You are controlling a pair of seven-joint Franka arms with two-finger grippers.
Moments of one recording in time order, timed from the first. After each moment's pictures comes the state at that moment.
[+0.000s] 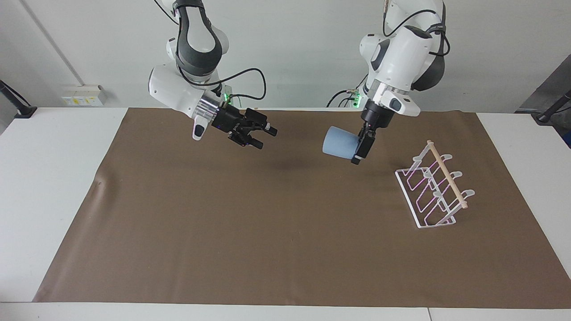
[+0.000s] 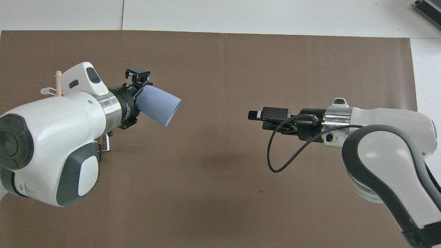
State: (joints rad) left arm -0.33 -0.07 -0.05 -2.04 -0.05 2.50 -1.42; right arm 0.30 -0.07 -0.06 -2.13 1.12 2.20 -0.19
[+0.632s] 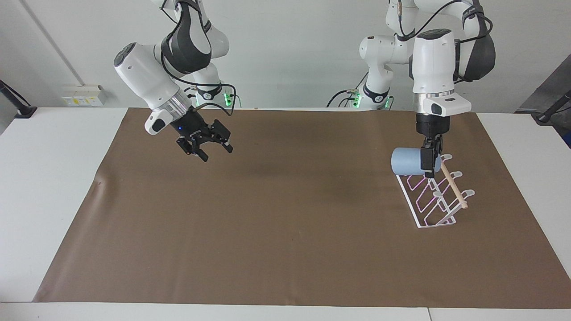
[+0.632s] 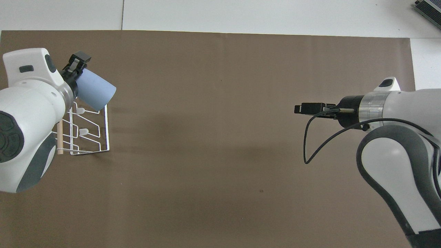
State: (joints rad) left arm -0.14 -0.07 -0.05 -2.03 0.52 2.49 -1.40; right arm 0.17 -0.07 -0.07 -2.05 0.44 2.20 -0.06
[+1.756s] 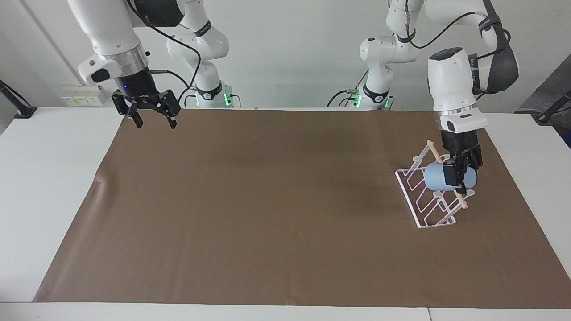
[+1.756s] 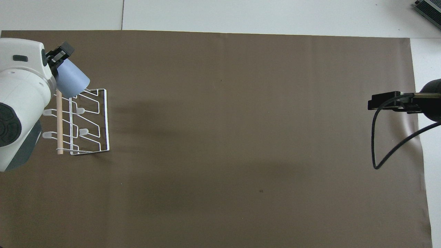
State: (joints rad) left arm -0.03 0.05 -0.05 -1.98 0.68 2.67 -1.21; right arm 0.08 -0.08 -0.07 -1.64 0.02 1.69 0.11
